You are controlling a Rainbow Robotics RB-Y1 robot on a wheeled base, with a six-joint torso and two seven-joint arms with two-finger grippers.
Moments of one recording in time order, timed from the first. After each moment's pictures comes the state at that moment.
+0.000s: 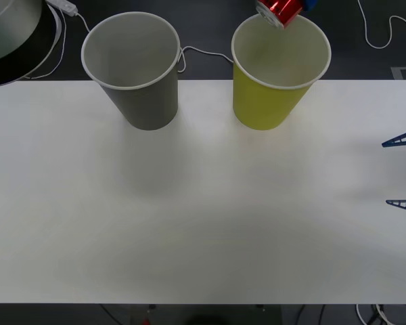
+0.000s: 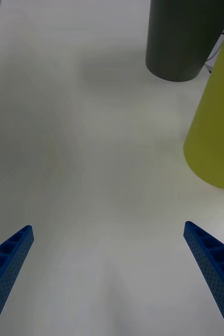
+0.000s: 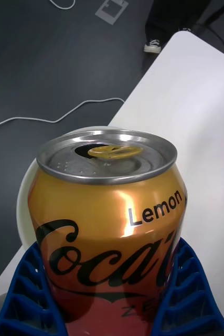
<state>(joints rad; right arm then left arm) -0.07 -0.98 -0.36 -1.51 1.30 -1.57 0.11 -2.02 0.32 -1.30 -0.59 -1.31 -1.07 1.33</state>
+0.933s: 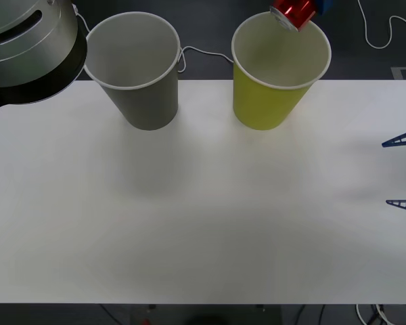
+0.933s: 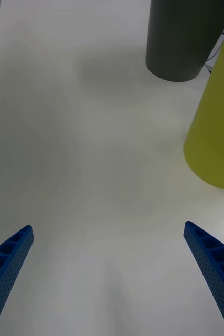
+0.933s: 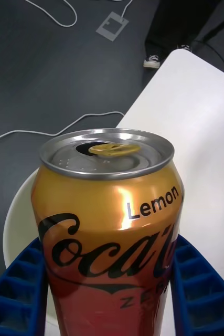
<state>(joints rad) -0.07 -0.98 -0.36 -1.51 1.30 -1.57 0.11 -2.02 0.24 -1.32 -0.51 -1.29 -1.00 1.30</state>
